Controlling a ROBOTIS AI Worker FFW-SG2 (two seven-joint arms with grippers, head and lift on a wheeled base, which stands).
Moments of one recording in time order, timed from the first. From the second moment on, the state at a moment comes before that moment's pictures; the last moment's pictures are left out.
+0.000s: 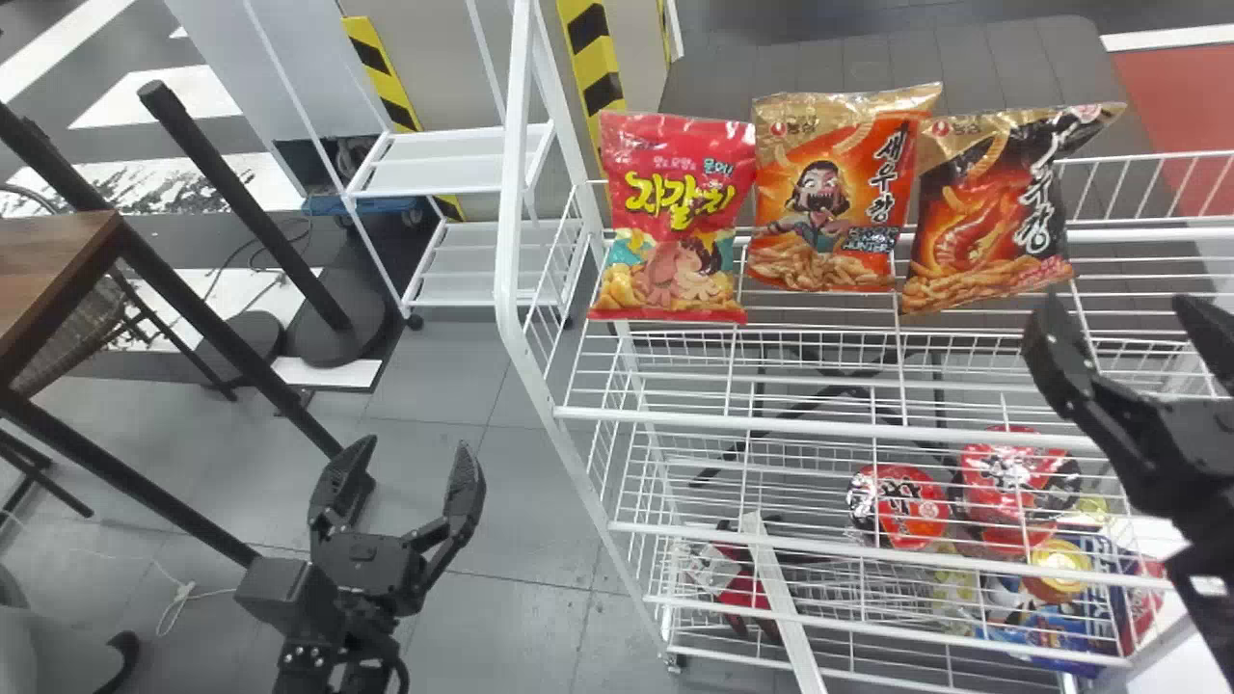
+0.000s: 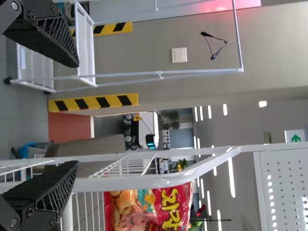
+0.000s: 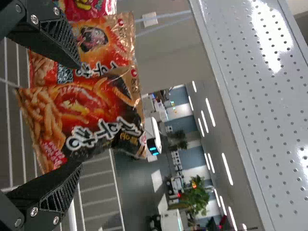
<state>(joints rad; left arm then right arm) 0.48 0.24 0.19 -1.44 0.23 -0.58 -0.14 0.38 0.00 0.04 -1.87 -0.20 -0.08 0.14</state>
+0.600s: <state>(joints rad) 0.51 0.23 0.21 -1.47 0.24 -0.58 -0.14 0.56 0.00 0.02 -1.91 -0.09 -0.22 0.13</state>
